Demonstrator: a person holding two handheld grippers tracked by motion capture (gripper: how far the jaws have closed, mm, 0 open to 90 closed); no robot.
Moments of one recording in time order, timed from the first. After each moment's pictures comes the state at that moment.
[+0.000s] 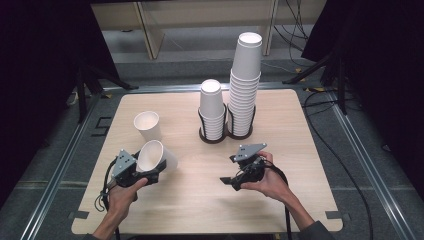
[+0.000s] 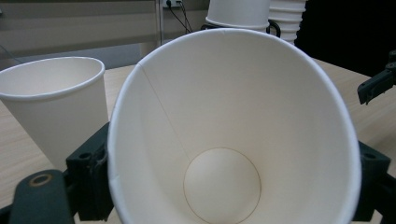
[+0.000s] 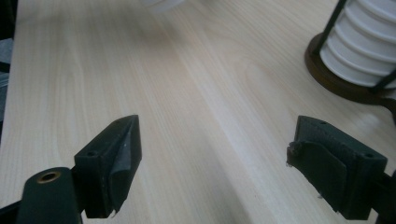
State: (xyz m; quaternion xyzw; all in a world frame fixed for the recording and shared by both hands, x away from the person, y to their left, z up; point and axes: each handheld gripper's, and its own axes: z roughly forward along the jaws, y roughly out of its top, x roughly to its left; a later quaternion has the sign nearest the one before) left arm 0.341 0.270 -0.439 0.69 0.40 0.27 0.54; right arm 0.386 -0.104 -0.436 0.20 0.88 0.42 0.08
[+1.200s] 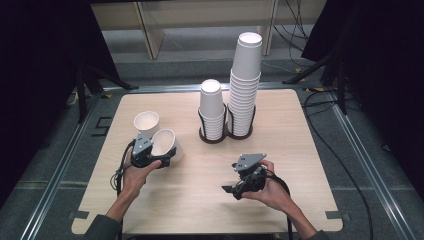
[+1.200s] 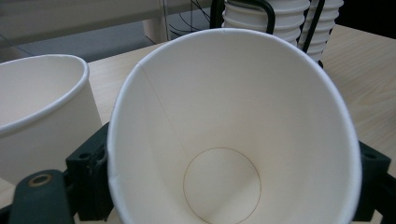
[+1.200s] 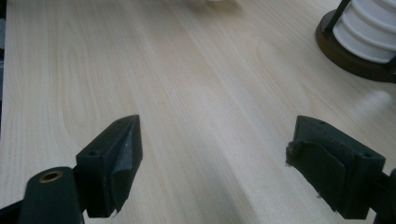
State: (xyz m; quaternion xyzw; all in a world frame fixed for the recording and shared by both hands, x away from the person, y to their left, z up) left arm 0.405 0.247 -0.446 0.72 0.41 0.28 0.48; right arm 0.365 -0.103 -0.446 0.19 0.89 0.40 0.09
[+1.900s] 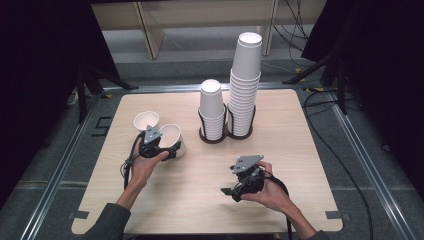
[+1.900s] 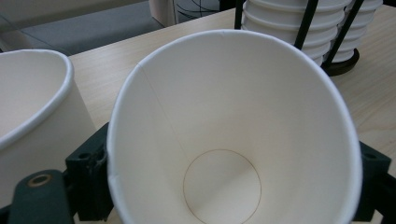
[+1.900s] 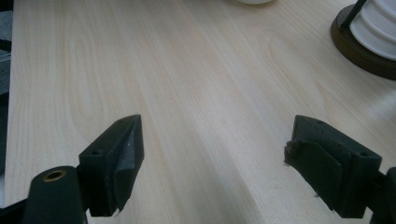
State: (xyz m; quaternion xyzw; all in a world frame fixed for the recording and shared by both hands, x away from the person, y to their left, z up) left arm 0.438 0.232 -0.450 0.74 0.43 0.27 0.45; right arm 0.362 -0.100 -0.448 0.18 0.90 0.39 0.08
